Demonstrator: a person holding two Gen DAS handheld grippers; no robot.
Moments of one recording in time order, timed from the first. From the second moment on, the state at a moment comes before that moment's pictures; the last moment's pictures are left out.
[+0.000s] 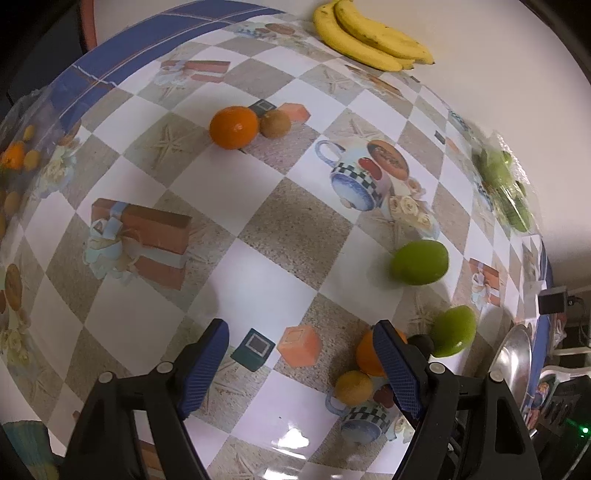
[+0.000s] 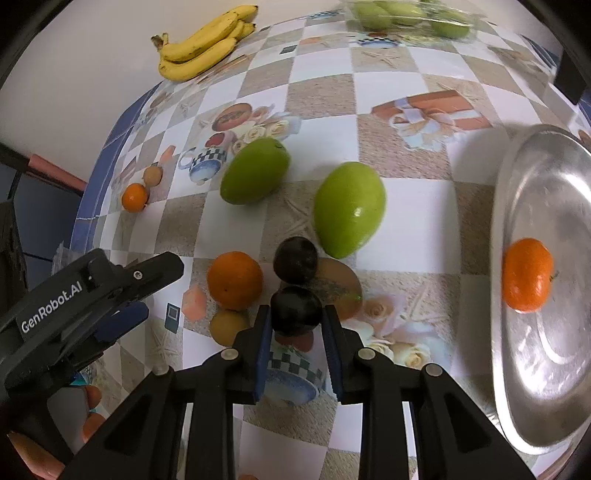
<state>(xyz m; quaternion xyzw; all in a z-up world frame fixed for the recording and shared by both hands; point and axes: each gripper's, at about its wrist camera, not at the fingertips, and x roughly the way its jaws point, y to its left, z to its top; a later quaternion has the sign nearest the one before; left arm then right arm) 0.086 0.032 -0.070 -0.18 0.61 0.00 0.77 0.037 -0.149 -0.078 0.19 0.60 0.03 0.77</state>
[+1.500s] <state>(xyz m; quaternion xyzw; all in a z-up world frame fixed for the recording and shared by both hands) 0.074 -0.014 -0.078 -0.14 0.65 -0.07 0.74 0.005 -0.192 -0.044 0.25 0.57 -0.03 0.78</state>
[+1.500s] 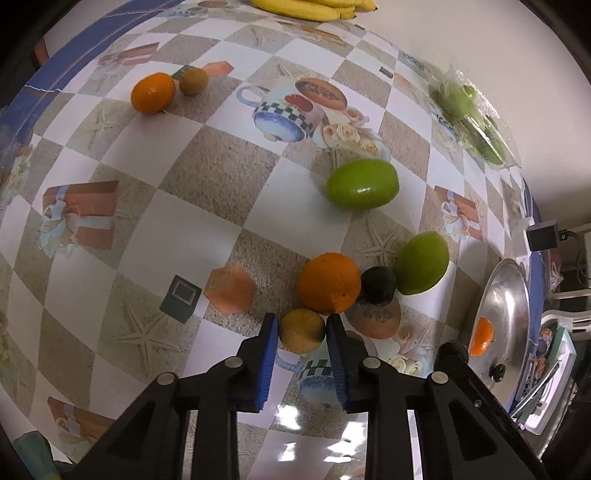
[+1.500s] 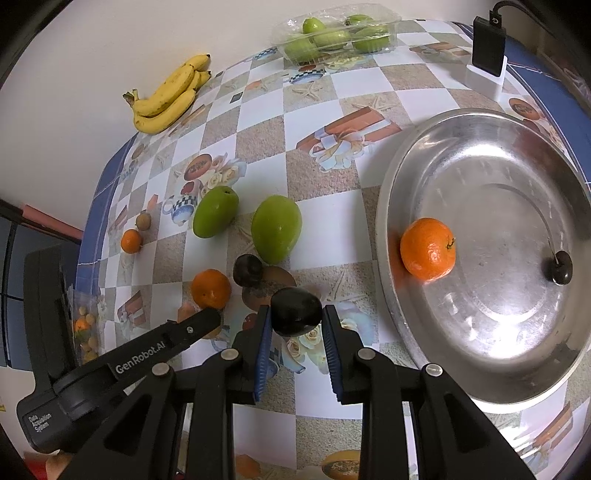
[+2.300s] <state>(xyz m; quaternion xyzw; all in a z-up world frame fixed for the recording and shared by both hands) 0.068 -0.036 -0.038 -0.14 0.60 -0.12 0.78 -0.002 -0.226 -0.027 0.25 0.54 -0.08 0.80</state>
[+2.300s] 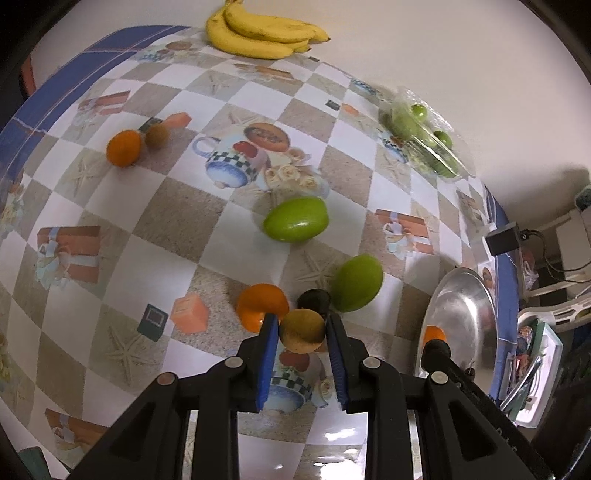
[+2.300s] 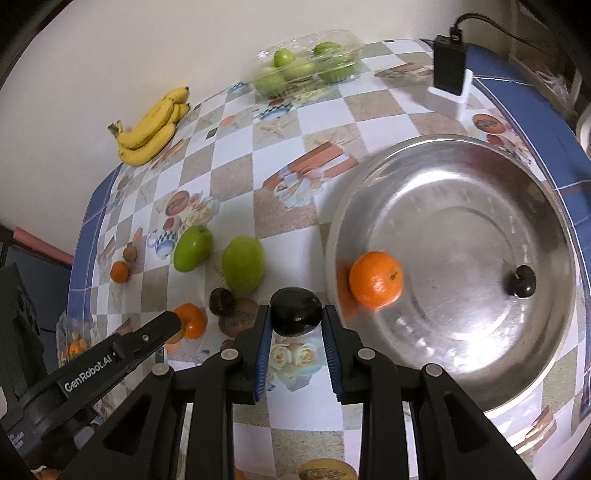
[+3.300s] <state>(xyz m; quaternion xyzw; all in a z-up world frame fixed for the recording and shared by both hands) 0.002 -0.205 -0.045 0.03 0.57 -0.31 0.76 -0.056 -0.336 -0.036 0.33 0.51 -0.20 0.77</state>
